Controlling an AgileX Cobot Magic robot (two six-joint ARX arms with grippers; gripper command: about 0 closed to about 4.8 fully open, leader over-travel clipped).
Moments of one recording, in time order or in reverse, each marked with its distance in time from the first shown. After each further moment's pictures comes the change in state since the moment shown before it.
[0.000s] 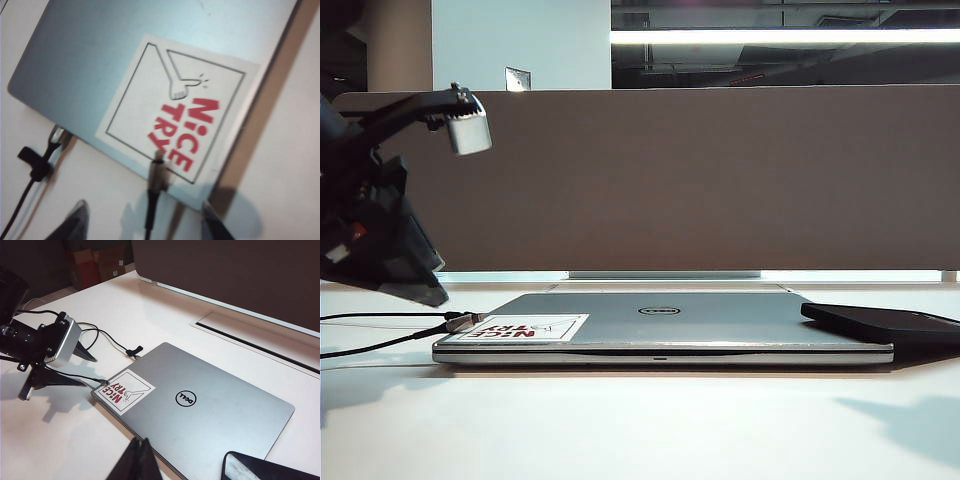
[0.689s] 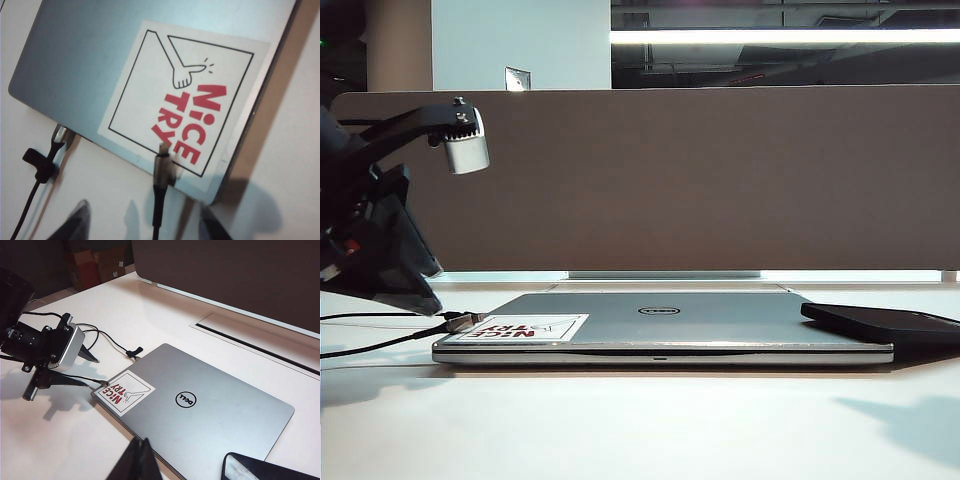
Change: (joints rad) left arm 0.014 0.030 0.000 0.017 -0.004 0.082; right arm 0.000 -0.002 0.000 0.003 0.000 0.000
